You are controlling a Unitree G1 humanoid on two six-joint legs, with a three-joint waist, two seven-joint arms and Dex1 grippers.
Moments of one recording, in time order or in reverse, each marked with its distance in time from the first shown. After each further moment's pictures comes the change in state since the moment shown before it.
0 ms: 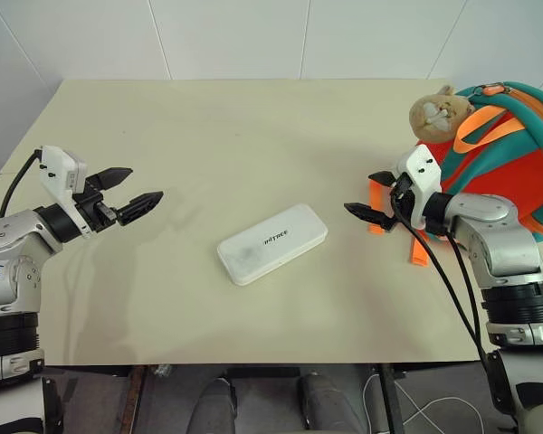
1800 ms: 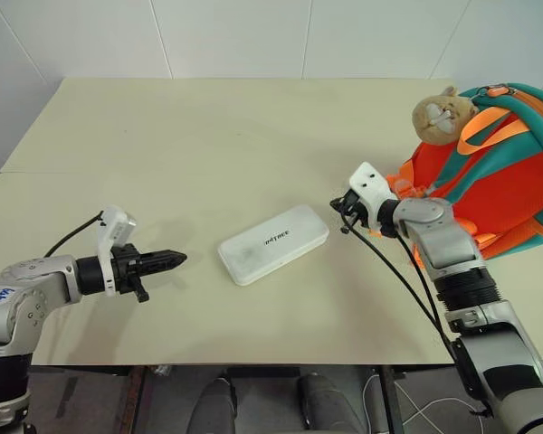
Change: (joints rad) left arm 0.238 0.042 -0.085 -0.363 -0.191 0.557 -0.049; right arm -0.109 0.163 0.206 0.208 -0.224 -0.076 -0.103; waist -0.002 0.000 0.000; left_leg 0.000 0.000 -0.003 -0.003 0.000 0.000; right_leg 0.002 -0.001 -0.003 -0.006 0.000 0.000
